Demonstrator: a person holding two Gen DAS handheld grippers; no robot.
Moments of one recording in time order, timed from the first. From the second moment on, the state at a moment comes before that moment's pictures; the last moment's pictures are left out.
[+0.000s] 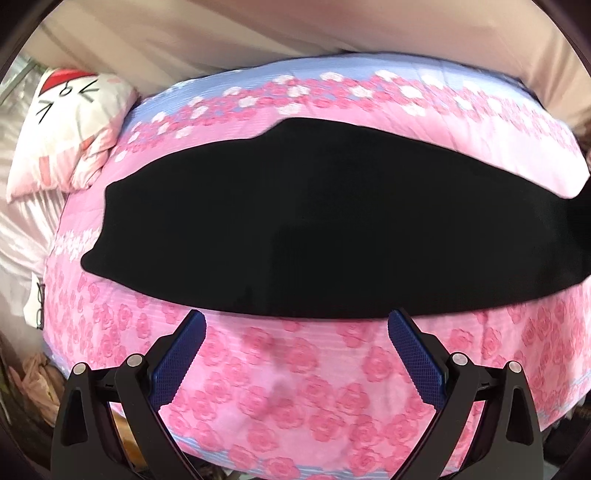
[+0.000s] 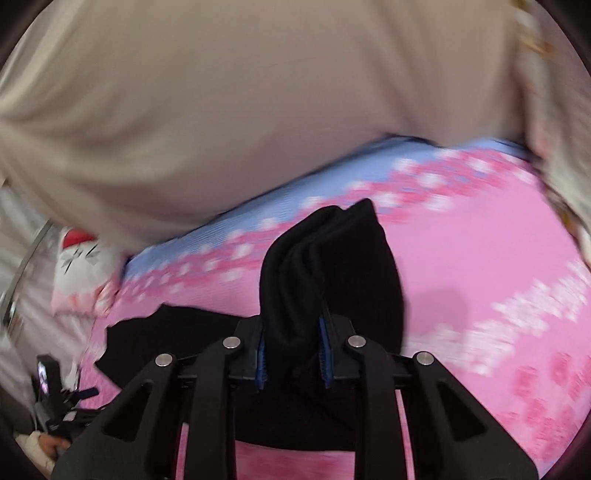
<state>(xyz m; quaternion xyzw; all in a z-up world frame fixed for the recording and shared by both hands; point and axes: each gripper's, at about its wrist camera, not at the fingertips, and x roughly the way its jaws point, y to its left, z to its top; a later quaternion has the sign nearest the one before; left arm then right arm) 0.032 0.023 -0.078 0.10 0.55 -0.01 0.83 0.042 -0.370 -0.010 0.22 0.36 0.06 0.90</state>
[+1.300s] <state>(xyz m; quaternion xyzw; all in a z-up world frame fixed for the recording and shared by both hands) 0.068 0.306 -0.112 -0.02 0.57 0.06 0.82 0.115 0.111 -0.060 -0.09 0.44 0.26 0.86</state>
